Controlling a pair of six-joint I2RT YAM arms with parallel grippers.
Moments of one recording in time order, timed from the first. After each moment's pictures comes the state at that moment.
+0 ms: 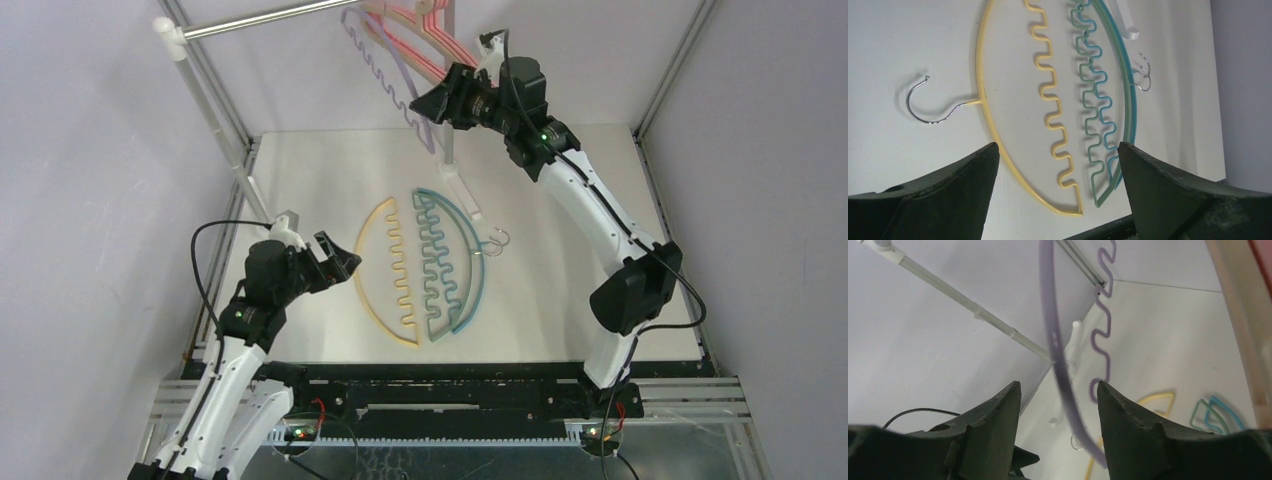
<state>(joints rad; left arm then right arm) -0.20 0.65 0.60 -0.44 0.19 -0.58 0.48 1.81 1.94 -0.23 -0.39 0.66</state>
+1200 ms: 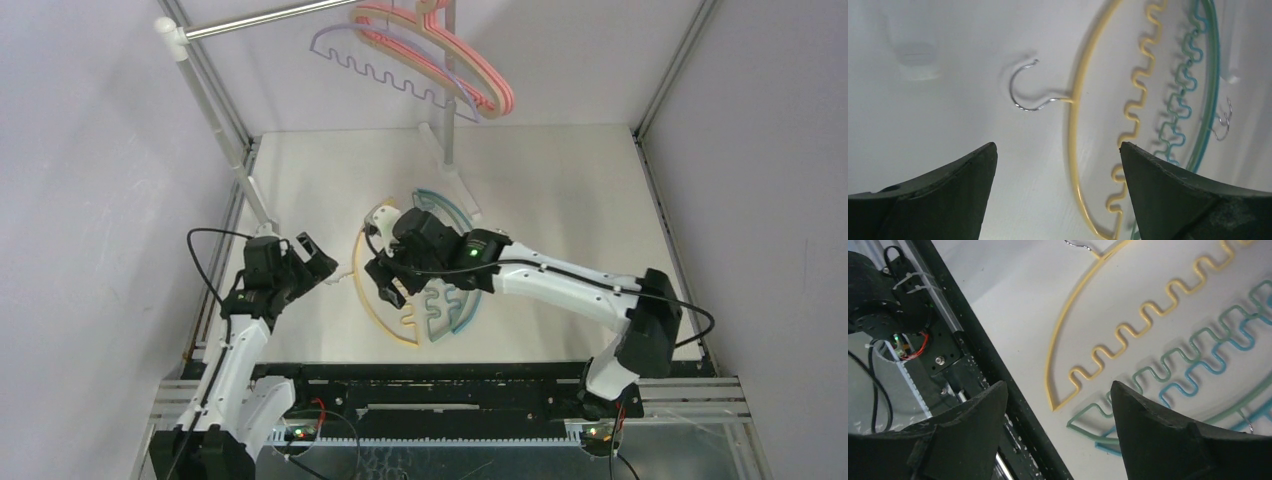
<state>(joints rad) -0.02 0.81 0.55 -0.46 0.09 -0.61 1.09 1.57 1.44 -0.60 -0.02 0.15</state>
